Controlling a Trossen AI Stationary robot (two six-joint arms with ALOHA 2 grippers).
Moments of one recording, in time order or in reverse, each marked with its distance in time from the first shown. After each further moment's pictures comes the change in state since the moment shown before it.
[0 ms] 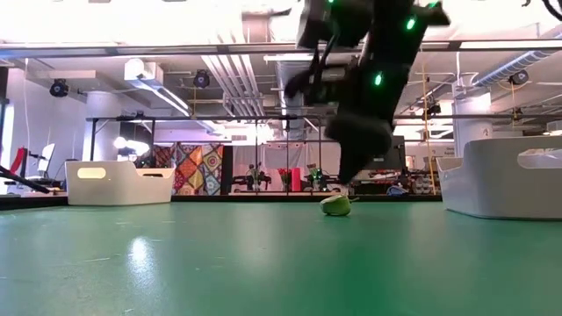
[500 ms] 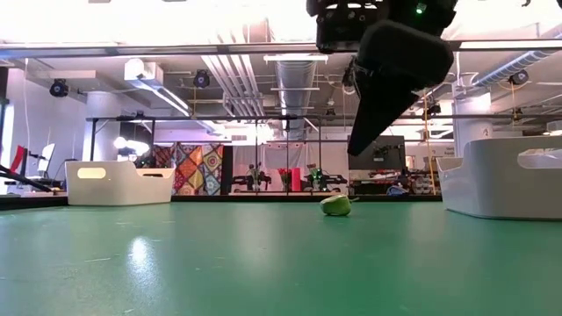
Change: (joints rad) left arm -0.105 0.037 -0.230 0.141 0.847 -0.457; right arm 0.143 -0.071 0.016 0.027 -0.122 0.026
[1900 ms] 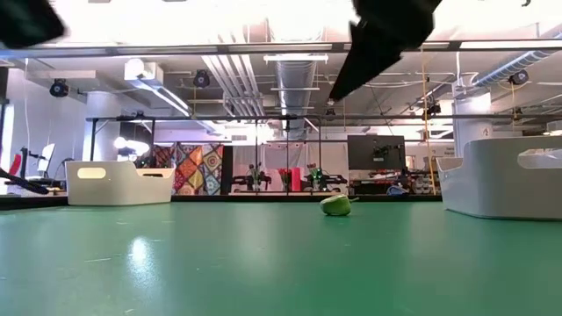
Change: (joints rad) left arm 0.472 -0.368 -0.071 0.328 -0.058 0.763; right arm 0.059 -0.104 -0.001 0.026 0.290 -0.084
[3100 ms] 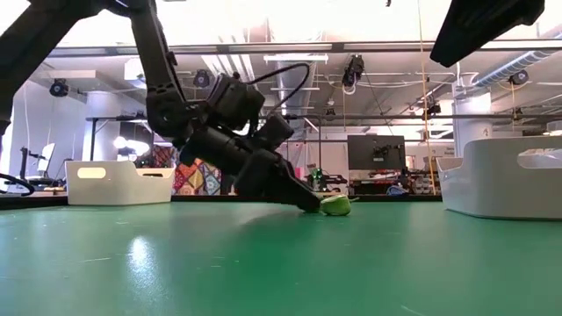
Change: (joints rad) left arm 0.867 1.055 0.069 1.247 0.389 1.000; right arm 0.240 -0.118 0.005 -0.561 0.078 0.953
